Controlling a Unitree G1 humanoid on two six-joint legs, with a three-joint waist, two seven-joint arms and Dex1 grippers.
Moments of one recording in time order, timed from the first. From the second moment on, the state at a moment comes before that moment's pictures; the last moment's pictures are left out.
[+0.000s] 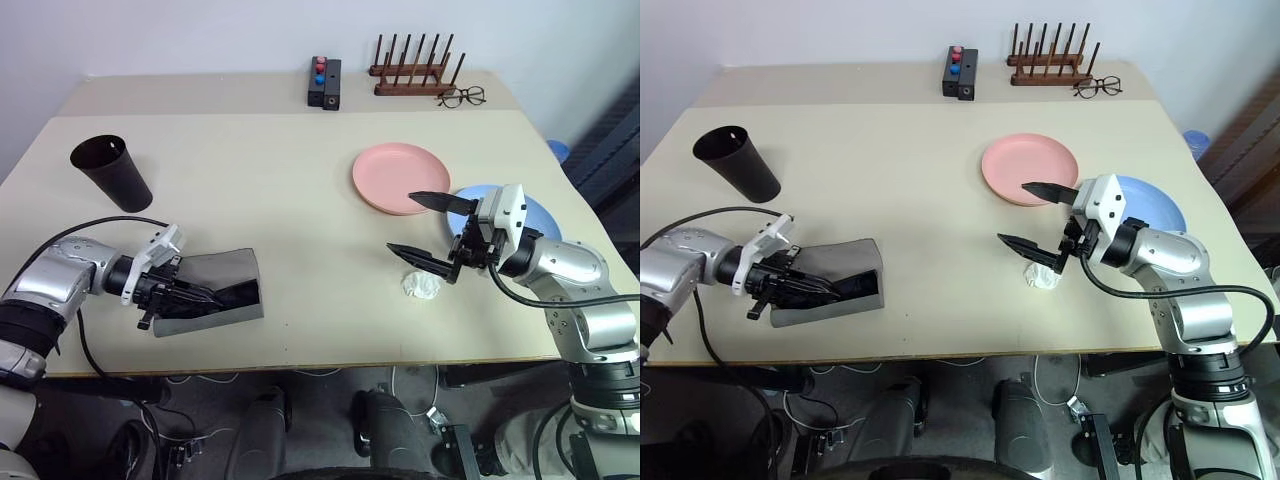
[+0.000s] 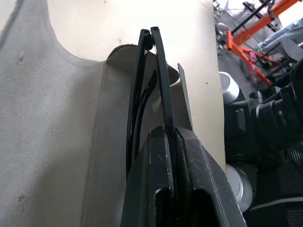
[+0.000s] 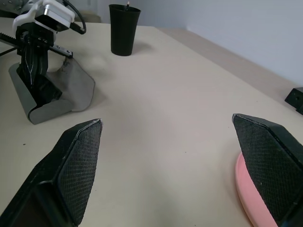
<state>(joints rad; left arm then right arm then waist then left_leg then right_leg) -0.60 1.06 -0.46 0.46 -0.64 0.32 -1.61 -0.31 -0.67 -0.10 -0.20 0.49 0.22 0.98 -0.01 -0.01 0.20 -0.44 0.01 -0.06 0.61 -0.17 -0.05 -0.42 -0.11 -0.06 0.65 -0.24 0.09</state>
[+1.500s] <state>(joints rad) -0.58 1.18 -0.55 0.24 -0.64 0.38 -1.61 -0.33 -0.66 -0.09 -0.20 0.48 0.23 0.97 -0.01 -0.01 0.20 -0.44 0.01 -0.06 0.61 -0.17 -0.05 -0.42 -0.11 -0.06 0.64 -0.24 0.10</state>
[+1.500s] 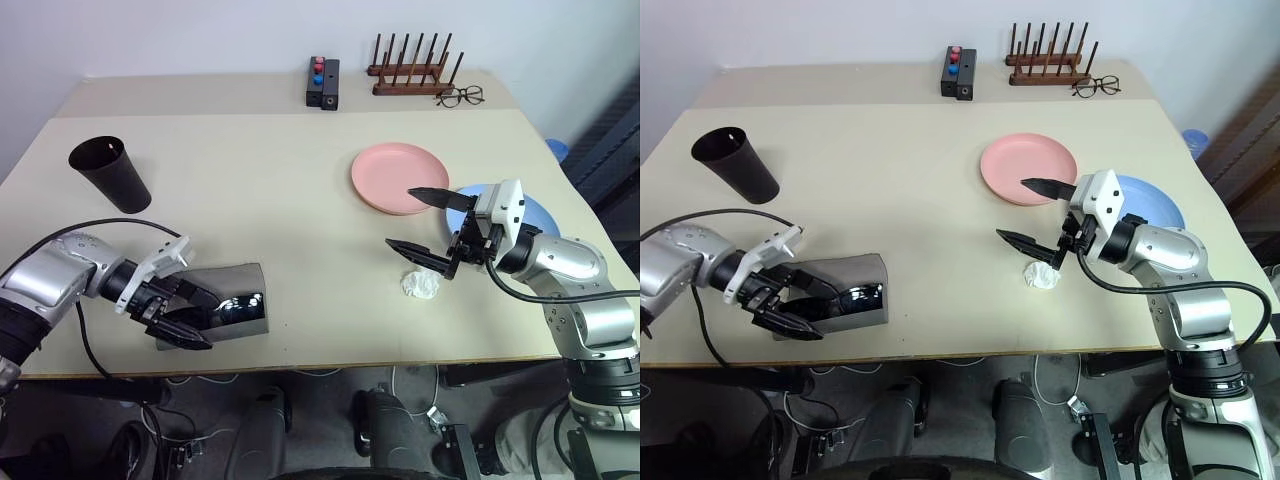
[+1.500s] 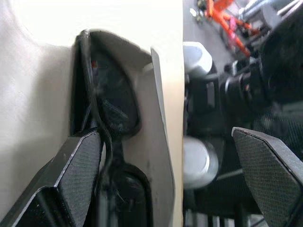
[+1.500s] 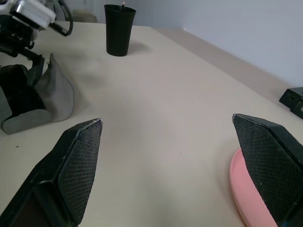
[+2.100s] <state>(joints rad) -0.60 1.15 -0.40 0.29 -0.62 0.34 -1.61 -0.33 -0.65 -0.09 -0.20 0.48 0.23 0.97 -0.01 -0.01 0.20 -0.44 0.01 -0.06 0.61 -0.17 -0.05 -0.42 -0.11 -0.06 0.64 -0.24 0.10</state>
